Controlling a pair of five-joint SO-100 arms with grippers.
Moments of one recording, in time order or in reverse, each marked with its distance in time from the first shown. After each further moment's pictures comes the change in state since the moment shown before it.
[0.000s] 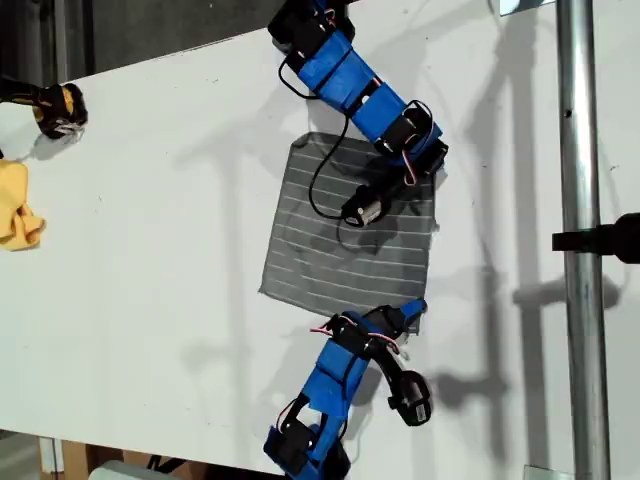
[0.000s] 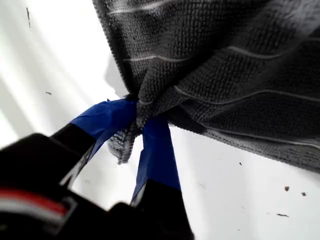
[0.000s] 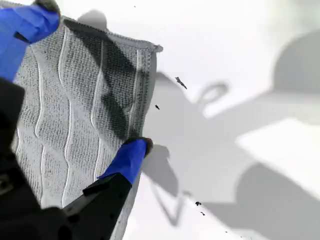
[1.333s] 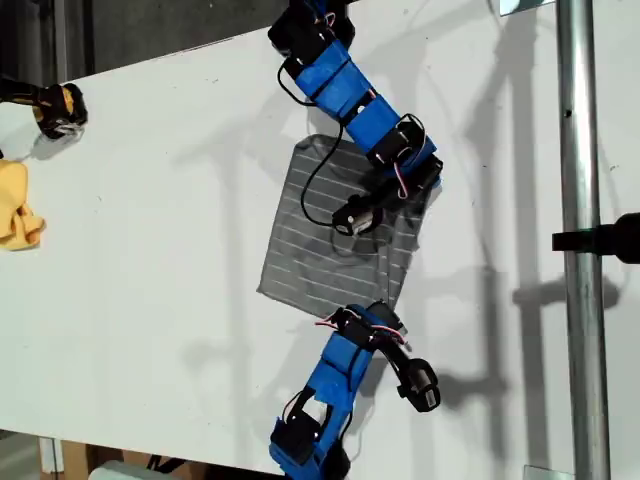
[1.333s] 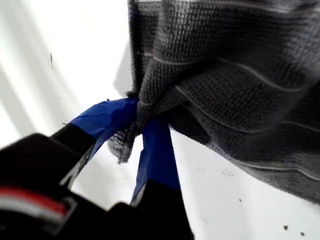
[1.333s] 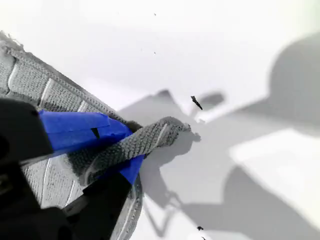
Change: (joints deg) arm 0 0.3 -5.8 -4.7 -0.9 -4.5; arm 1 1.8 -0.1 -2.8 0.4 -1.5
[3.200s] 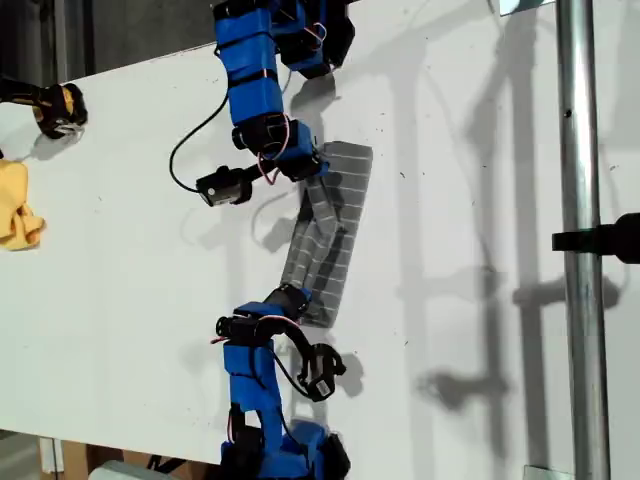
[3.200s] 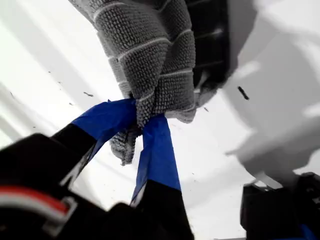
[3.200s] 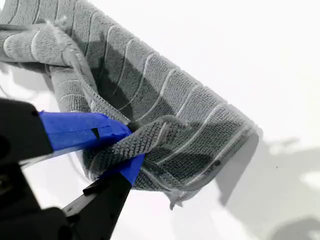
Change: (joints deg) arm 0 -27.0 19.0 1.5 2.3 23.6; arm 1 31.2 41.4 20.3 22.0 -12.7
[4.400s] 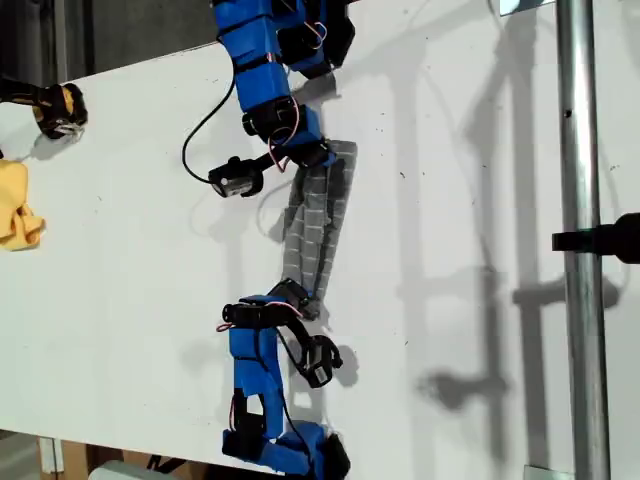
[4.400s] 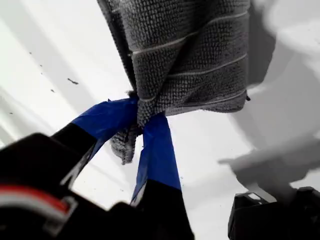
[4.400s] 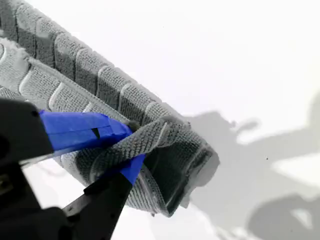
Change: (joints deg) arm 0 -1.0 -7.6 0.4 -1.3 2.5; arm 1 -5.2 5.7 14.4 -8.4 -0.4
